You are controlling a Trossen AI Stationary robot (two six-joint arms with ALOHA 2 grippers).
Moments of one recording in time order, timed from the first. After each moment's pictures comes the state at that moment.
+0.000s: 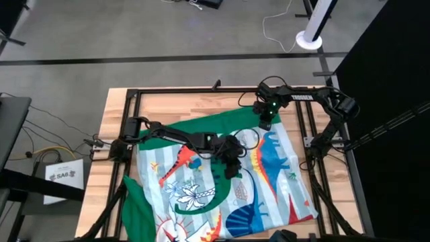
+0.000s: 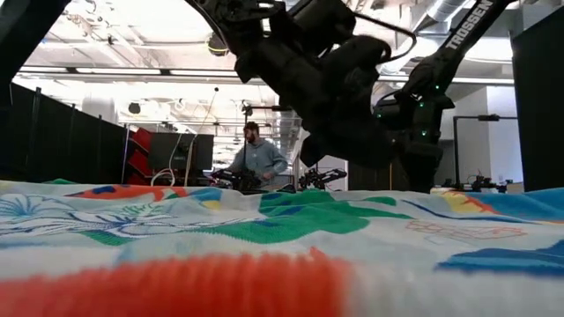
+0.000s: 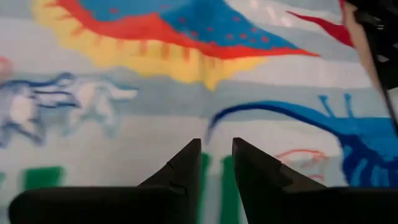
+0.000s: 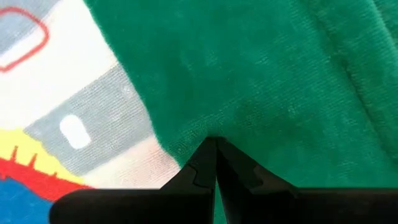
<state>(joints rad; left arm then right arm) -0.04 2.10 1.45 -0.10 0.20 -0.34 -0.77 1.71 0.90 -0.64 -0.19 -0.45</state>
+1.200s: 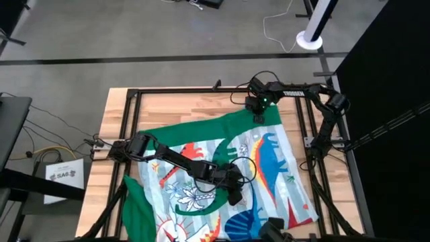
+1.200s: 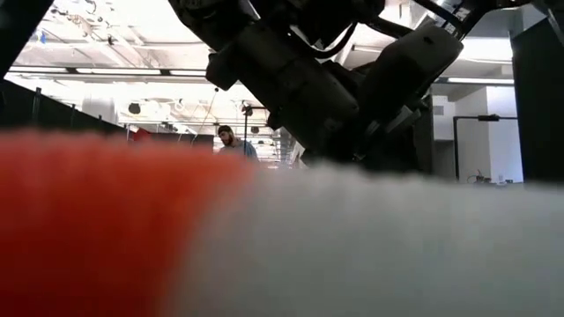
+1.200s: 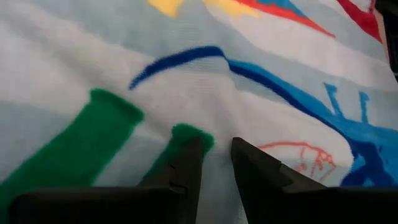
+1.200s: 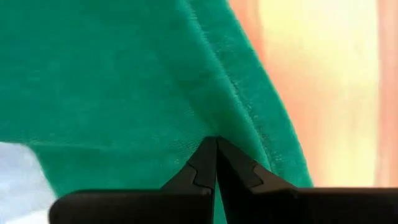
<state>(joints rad) -0.29 2.26 1.45 0.00 -0.06 -0.71 -0.75 1.82 1.07 -0.57 -0.06 -0.62</state>
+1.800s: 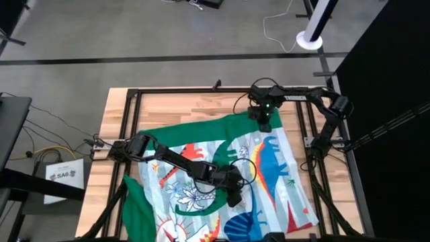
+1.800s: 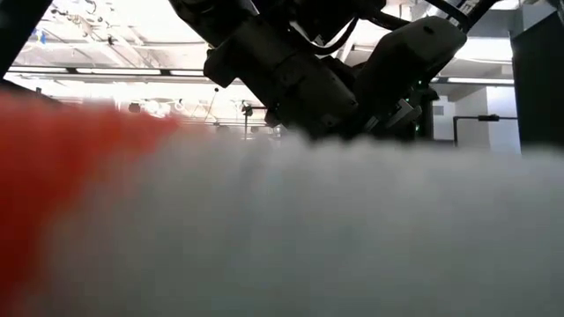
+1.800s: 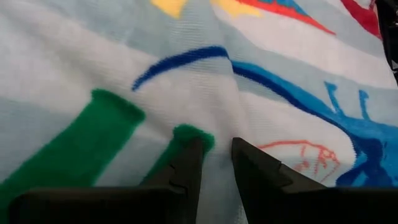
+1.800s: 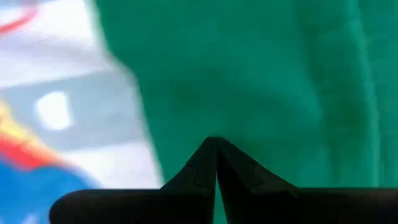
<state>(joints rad) -0.30 2.26 1.45 -0.01 -0.04 -0.71 -0.68 1.77 1.01 -0.74 -0.15 -0.67</state>
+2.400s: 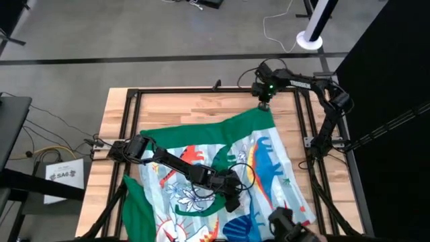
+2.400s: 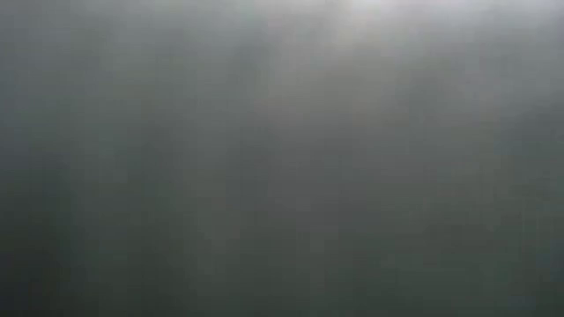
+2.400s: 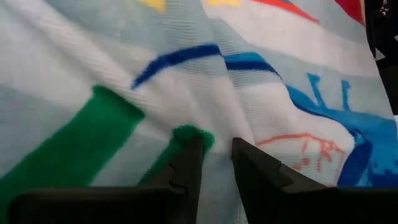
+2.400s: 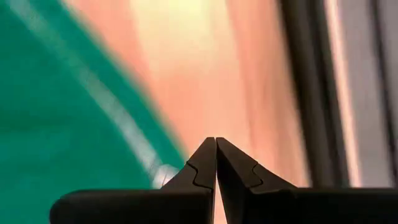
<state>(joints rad) -0.33 2.26 1.45 -0.03 -0.03 -0.77 -0.89 1.80 1.20 -0.71 -0.05 -0.67</state>
